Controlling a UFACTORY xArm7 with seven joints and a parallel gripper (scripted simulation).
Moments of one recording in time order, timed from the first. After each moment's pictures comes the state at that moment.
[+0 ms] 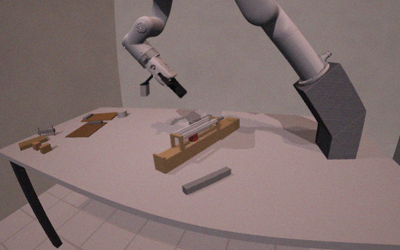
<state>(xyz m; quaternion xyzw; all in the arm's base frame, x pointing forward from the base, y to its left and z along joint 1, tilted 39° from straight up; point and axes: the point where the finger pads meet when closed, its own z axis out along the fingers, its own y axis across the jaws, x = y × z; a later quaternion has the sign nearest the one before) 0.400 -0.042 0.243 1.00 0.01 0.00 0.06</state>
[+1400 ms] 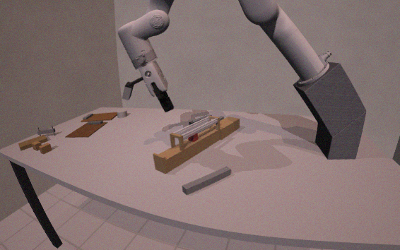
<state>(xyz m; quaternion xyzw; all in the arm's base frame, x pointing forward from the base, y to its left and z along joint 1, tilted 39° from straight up) 0.437 0.045 0.236 0.97 0.07 0.17 0.15</state>
